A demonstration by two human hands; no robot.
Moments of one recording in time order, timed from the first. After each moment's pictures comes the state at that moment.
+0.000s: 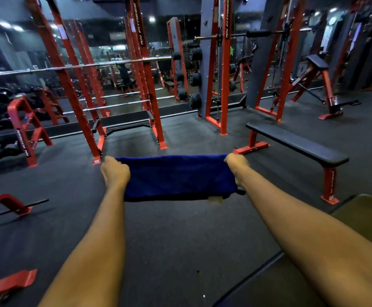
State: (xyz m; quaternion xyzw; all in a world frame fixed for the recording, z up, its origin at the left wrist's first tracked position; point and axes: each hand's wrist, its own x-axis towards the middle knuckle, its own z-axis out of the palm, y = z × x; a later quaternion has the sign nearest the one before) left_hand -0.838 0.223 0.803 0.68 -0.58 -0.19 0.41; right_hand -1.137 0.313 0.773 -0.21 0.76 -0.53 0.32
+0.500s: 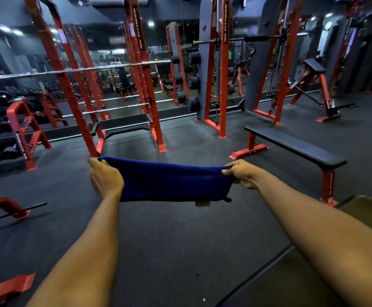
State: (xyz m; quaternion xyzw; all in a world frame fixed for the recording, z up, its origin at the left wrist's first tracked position) left_hand -0.822 0.232 0.796 0.64 -0.54 -0.13 0.53; right_hand -1.157 0.336 0.777 -0.35 0.72 -0.42 0.43
